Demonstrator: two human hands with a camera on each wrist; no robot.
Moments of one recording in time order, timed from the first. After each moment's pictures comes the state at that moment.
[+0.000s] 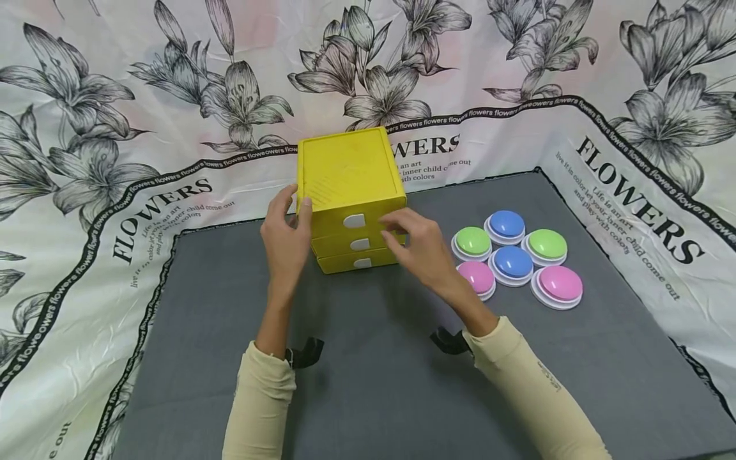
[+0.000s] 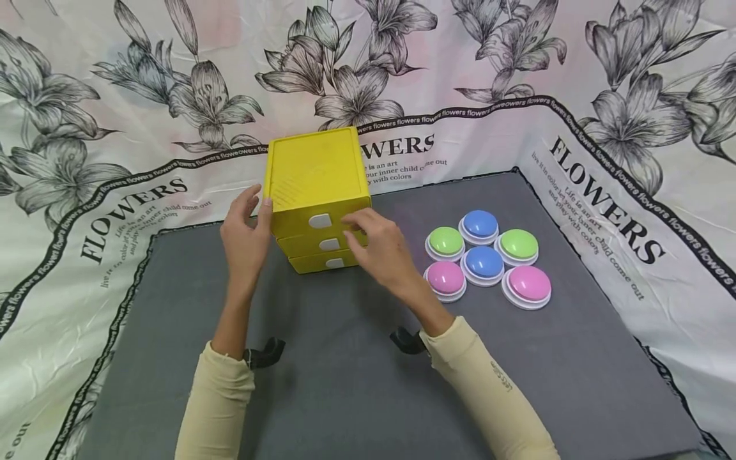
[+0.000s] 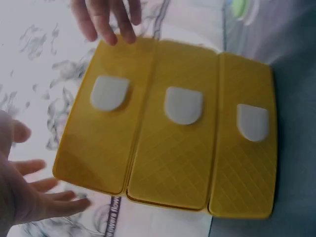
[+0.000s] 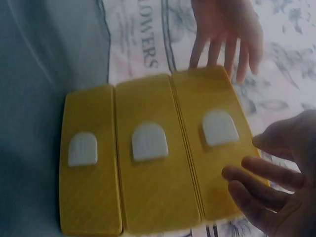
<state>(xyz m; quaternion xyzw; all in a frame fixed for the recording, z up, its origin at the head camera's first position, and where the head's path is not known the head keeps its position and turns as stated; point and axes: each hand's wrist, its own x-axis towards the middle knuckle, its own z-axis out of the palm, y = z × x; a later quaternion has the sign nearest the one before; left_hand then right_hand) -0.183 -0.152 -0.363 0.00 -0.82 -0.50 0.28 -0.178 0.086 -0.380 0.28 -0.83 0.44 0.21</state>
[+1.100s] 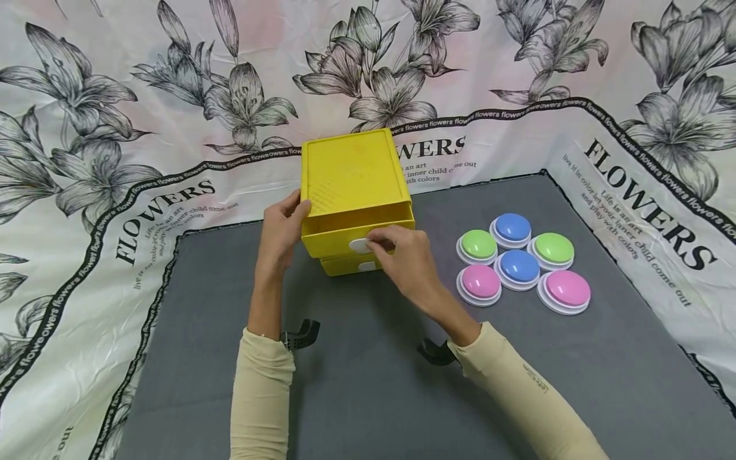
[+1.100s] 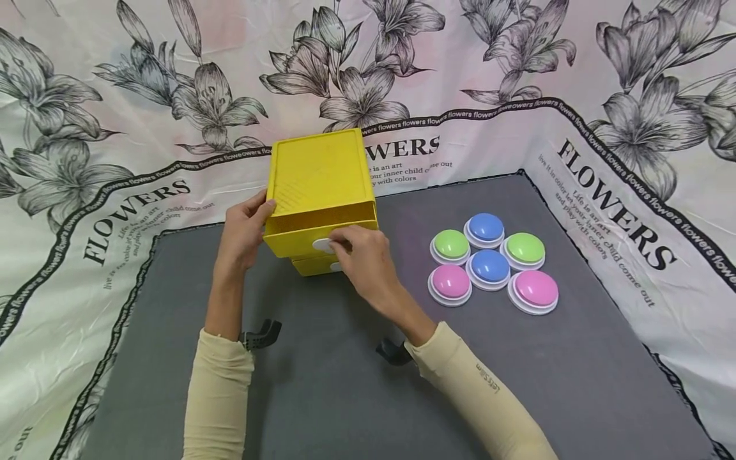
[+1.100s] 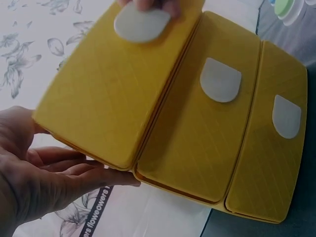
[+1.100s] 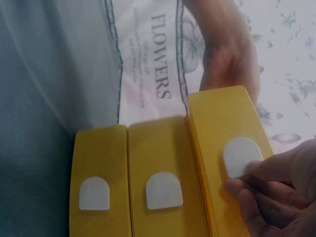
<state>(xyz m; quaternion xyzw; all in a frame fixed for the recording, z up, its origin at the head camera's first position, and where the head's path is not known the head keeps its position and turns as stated) -0.218 -0.187 -0.355 0.05 -0.76 -0.65 0.00 -0.170 0.046 -0.383 0.22 -0.84 0.44 0.22</state>
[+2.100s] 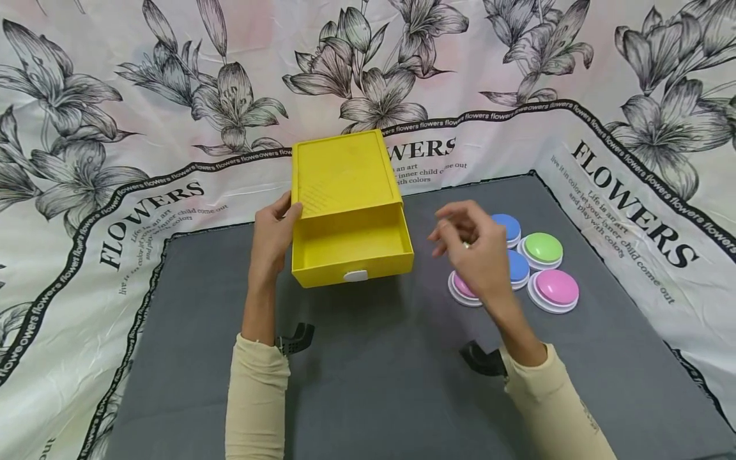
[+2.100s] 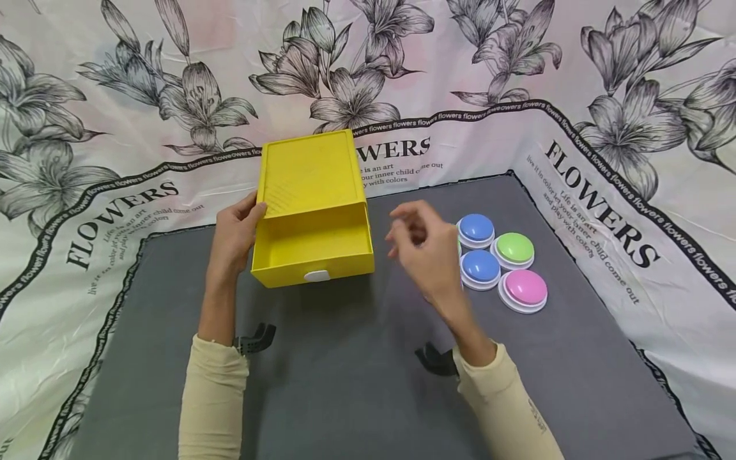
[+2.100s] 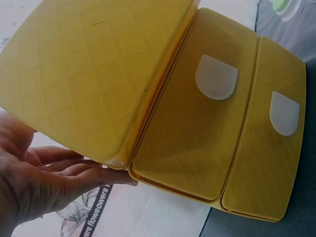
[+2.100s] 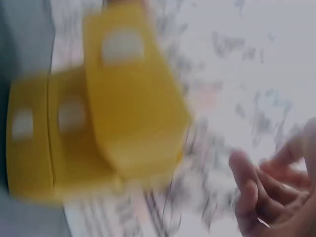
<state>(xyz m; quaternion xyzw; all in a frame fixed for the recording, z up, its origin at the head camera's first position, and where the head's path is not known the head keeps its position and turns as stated) -0.219 -0.183 -0.360 0.05 -0.78 -0.62 0.03 -0.146 0.134 -0.344 0.13 -0.80 0.55 0.20</state>
